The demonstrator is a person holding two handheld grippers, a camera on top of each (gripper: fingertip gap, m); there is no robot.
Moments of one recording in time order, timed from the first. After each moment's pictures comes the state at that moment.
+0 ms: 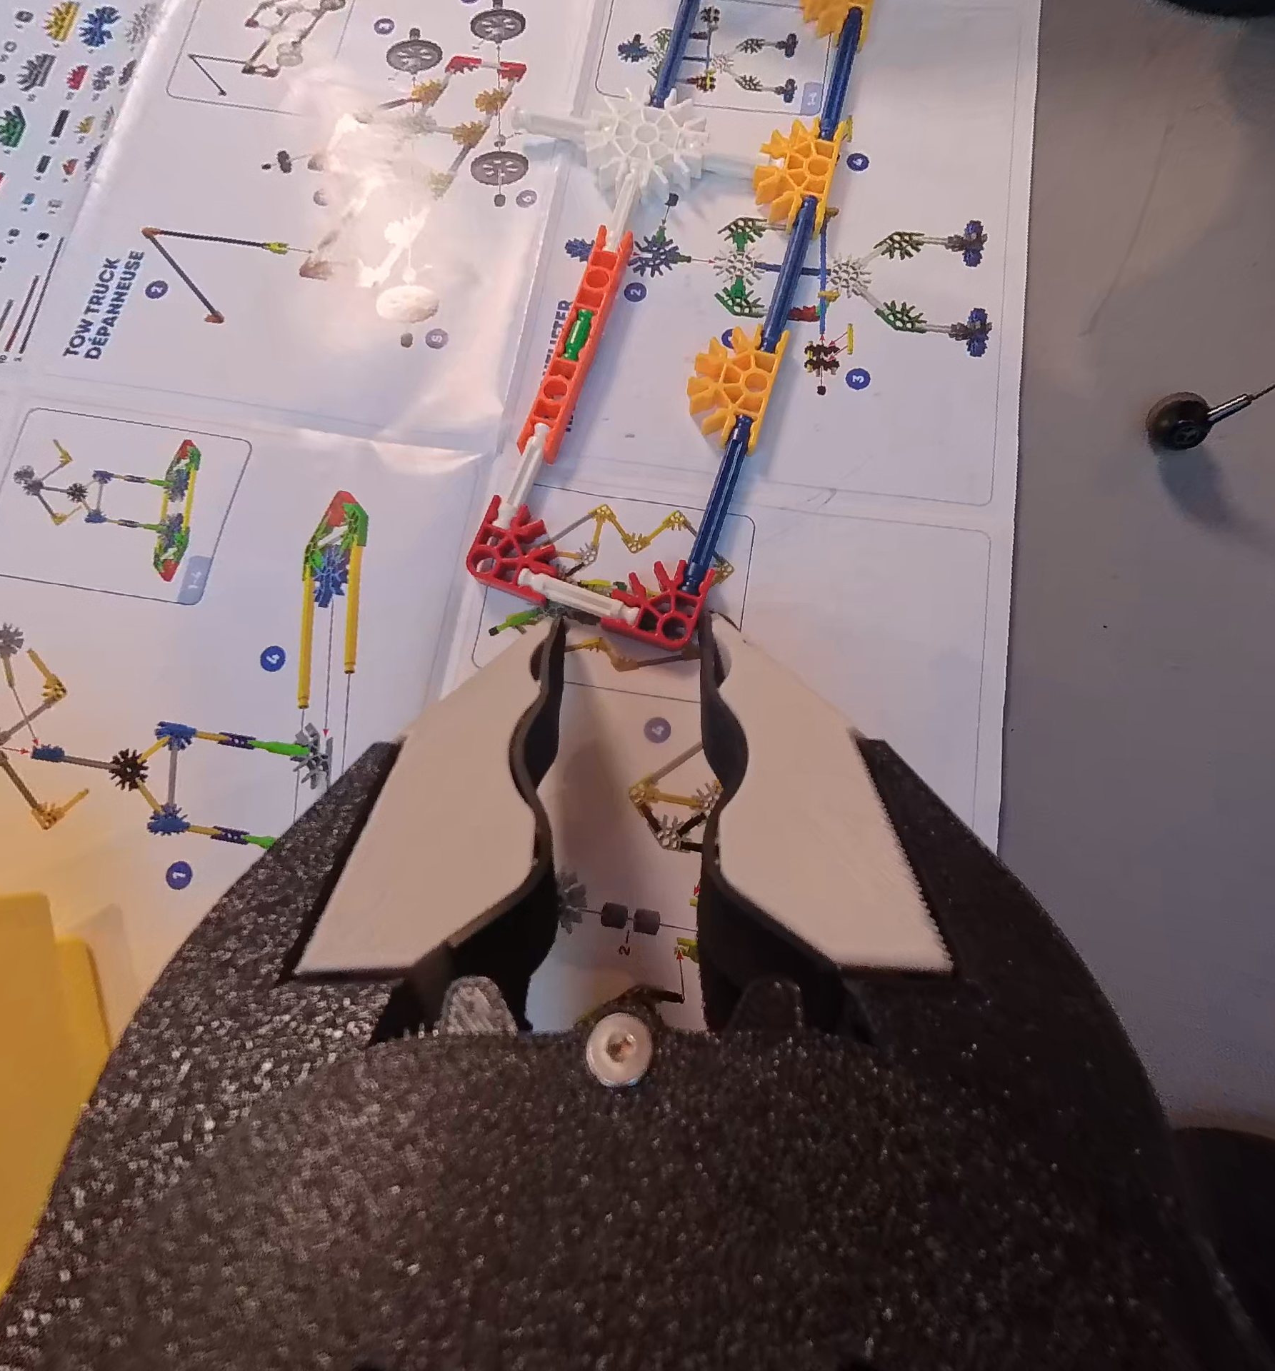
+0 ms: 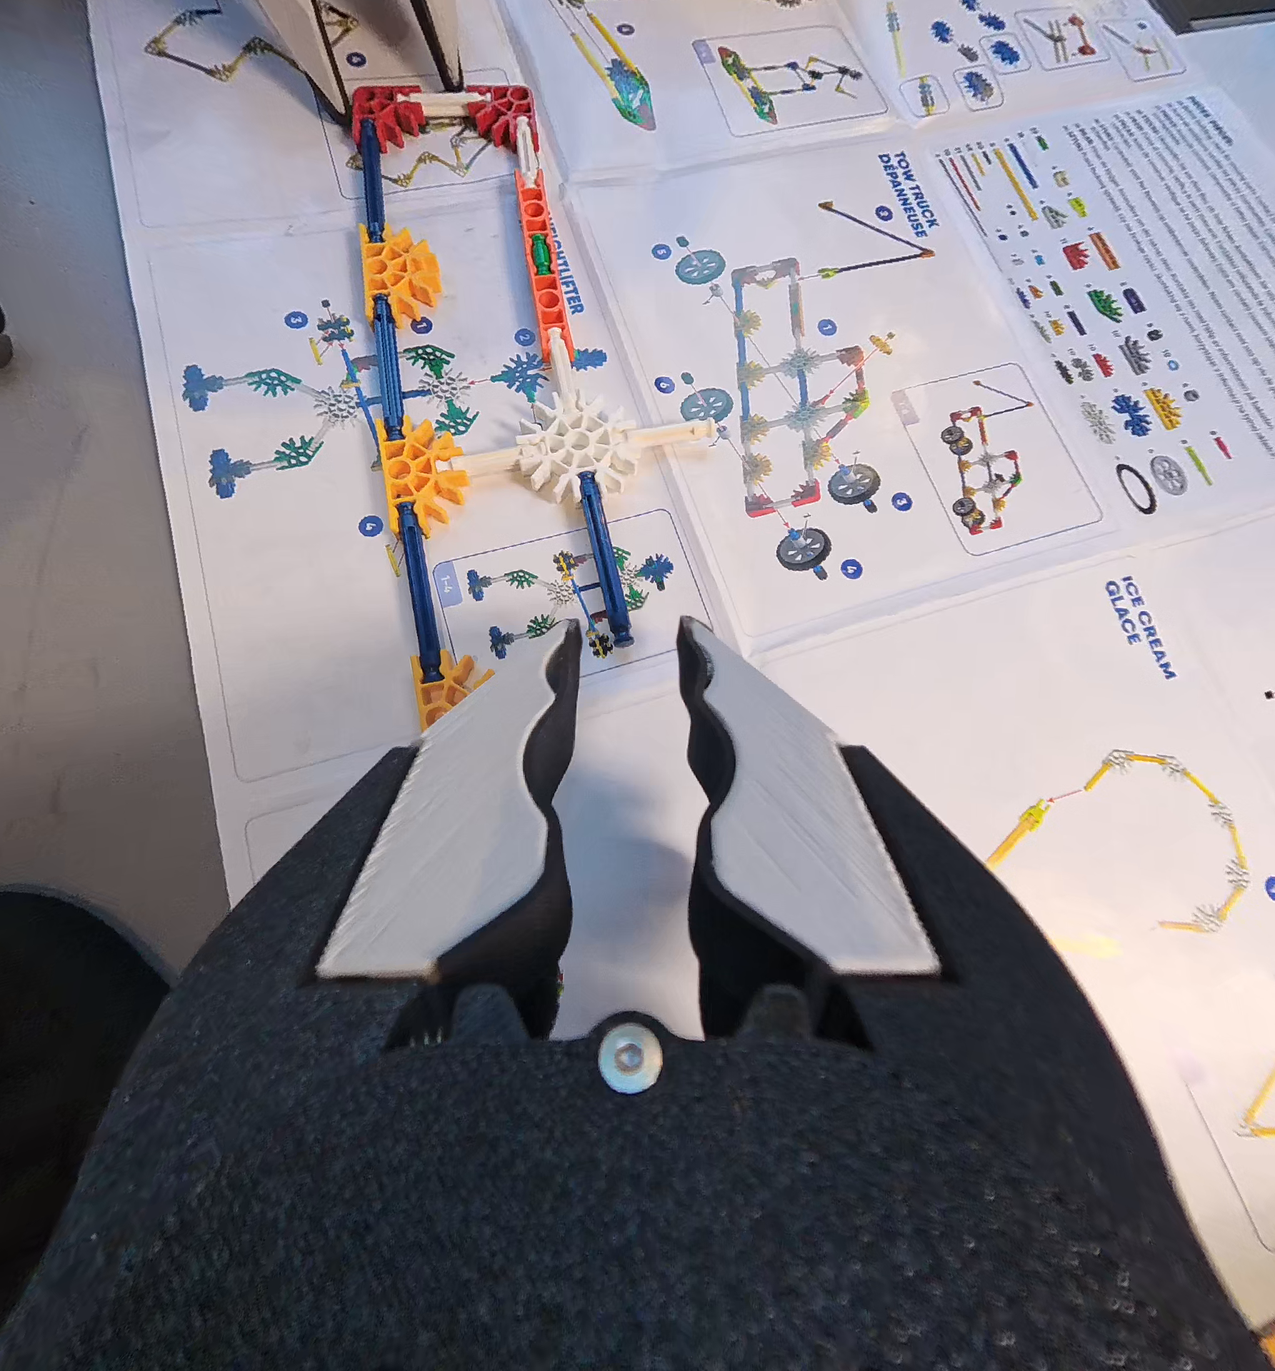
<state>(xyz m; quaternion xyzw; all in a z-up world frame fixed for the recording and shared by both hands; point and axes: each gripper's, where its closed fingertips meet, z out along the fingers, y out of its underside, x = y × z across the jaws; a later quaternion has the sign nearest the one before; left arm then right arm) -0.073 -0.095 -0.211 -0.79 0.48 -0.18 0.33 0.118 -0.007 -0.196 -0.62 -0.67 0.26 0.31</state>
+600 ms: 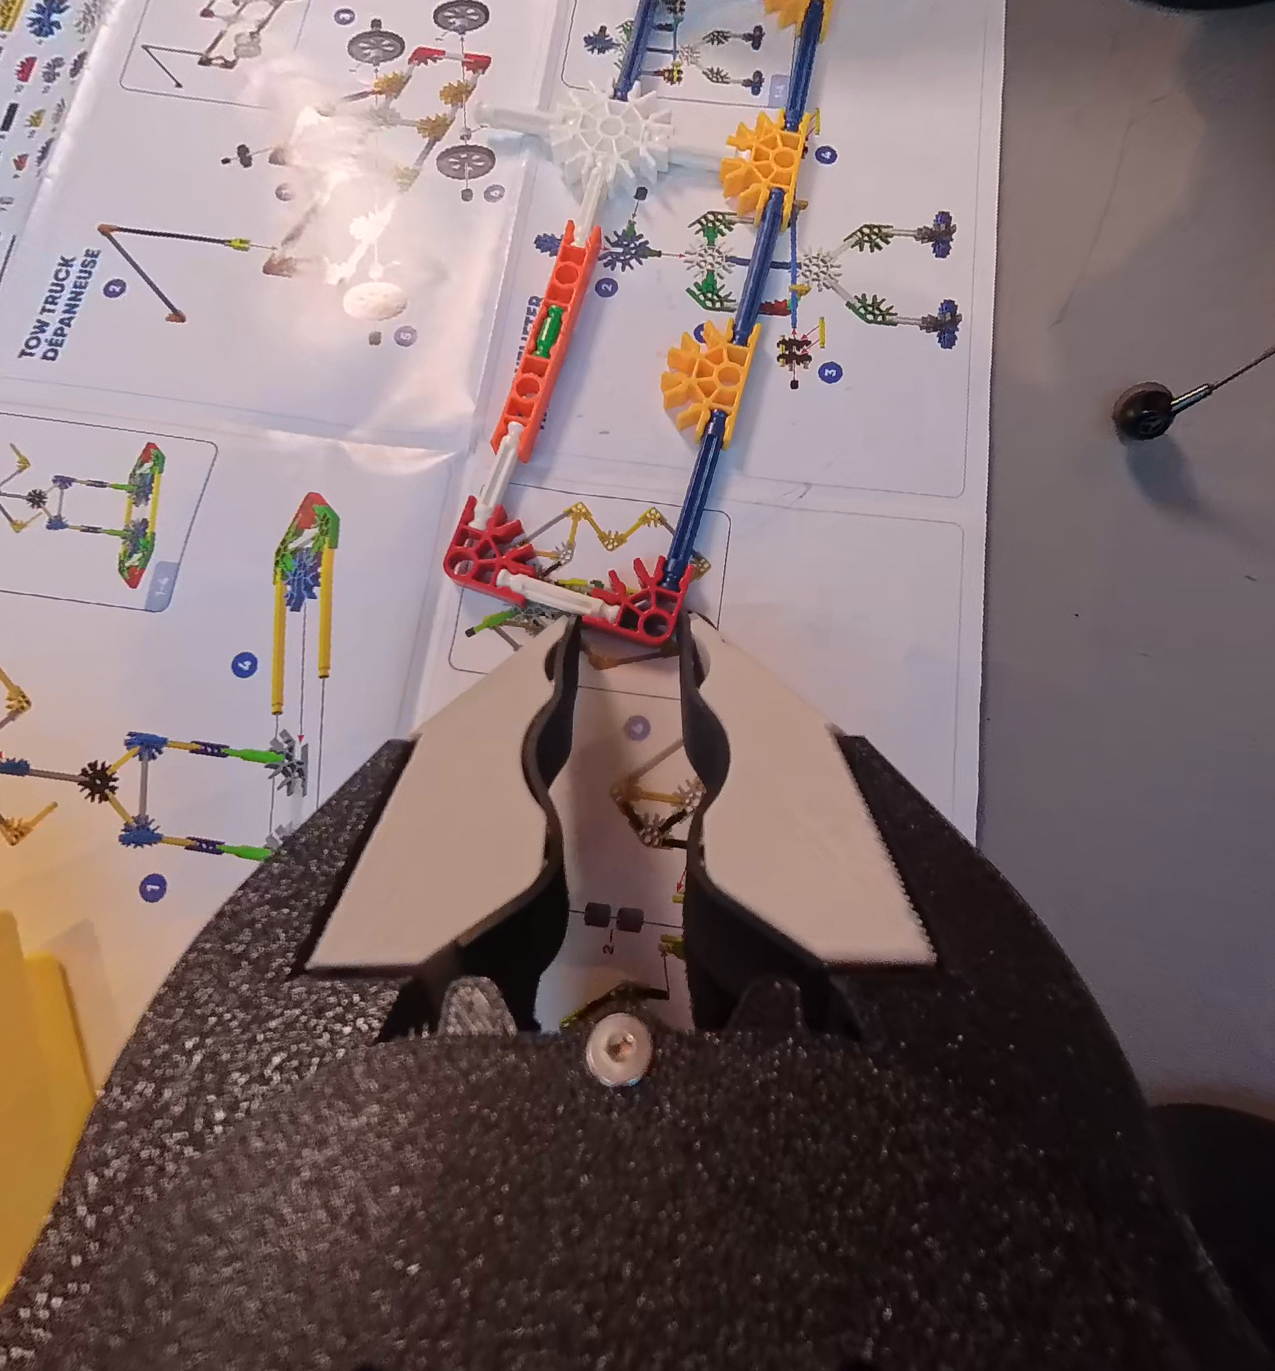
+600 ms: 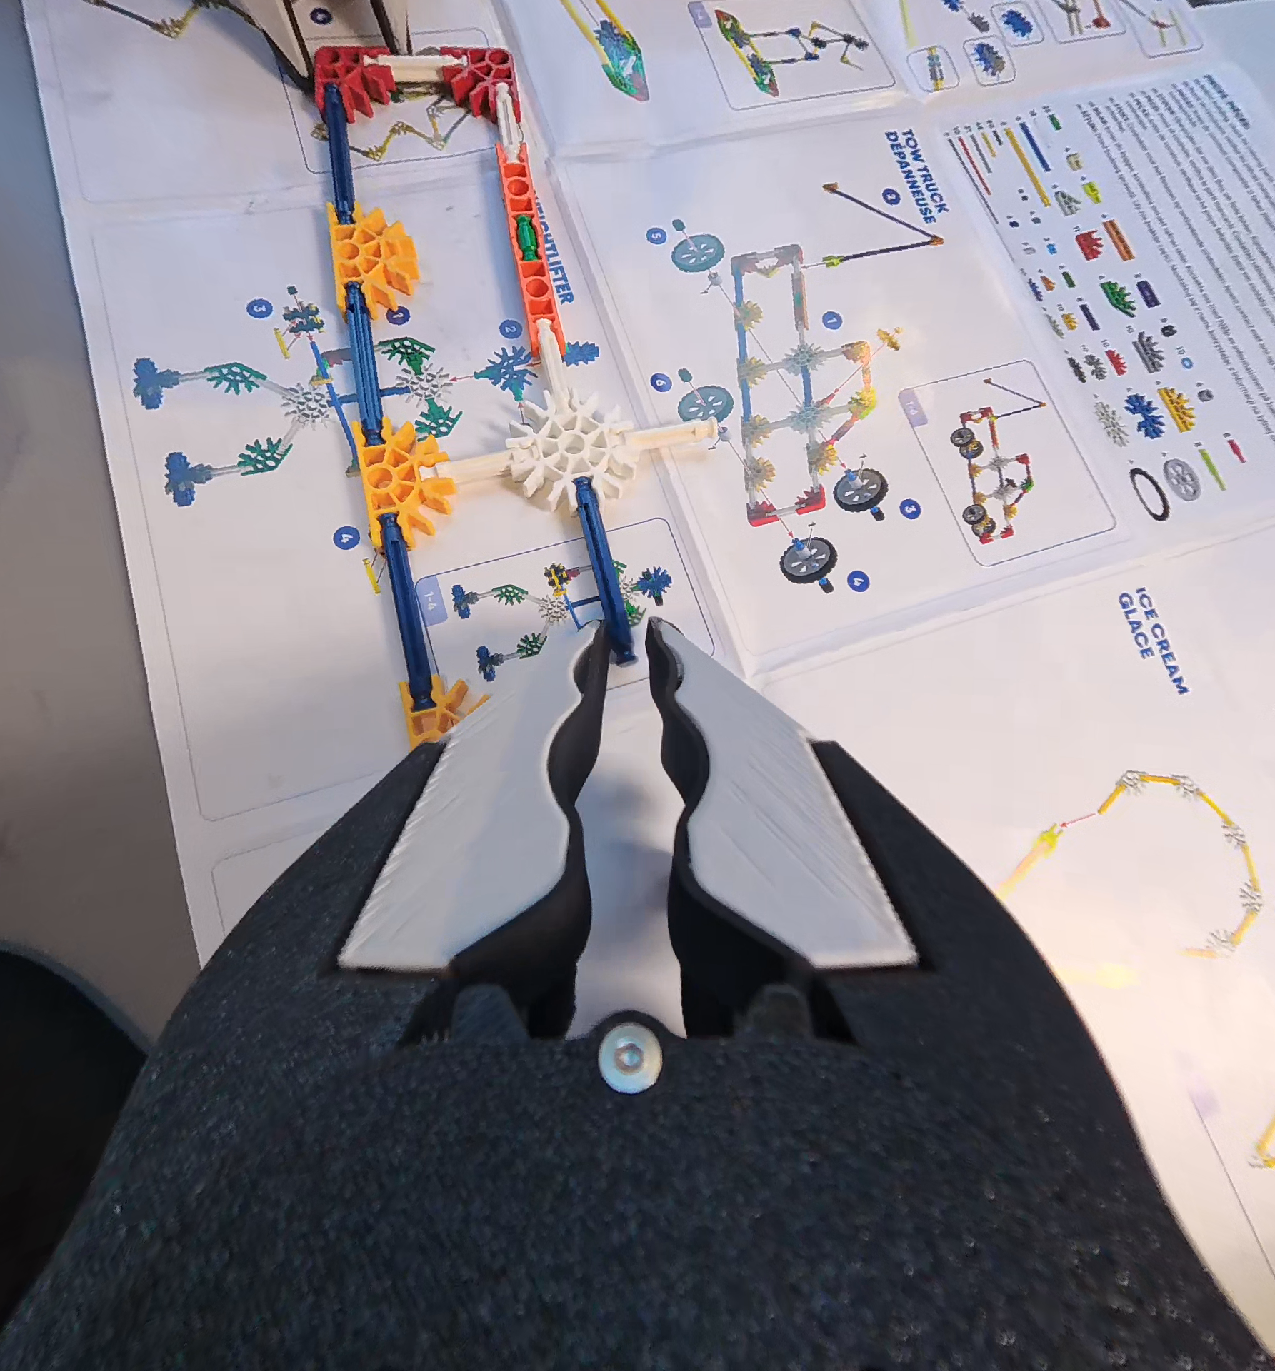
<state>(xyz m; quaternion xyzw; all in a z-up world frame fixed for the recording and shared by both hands) -0.070 -0.101 -0.211 -0.79 0.49 -0.19 0.32 0.109 -0.006 -0.204 -0.63 -0.67 0.24 0.31</state>
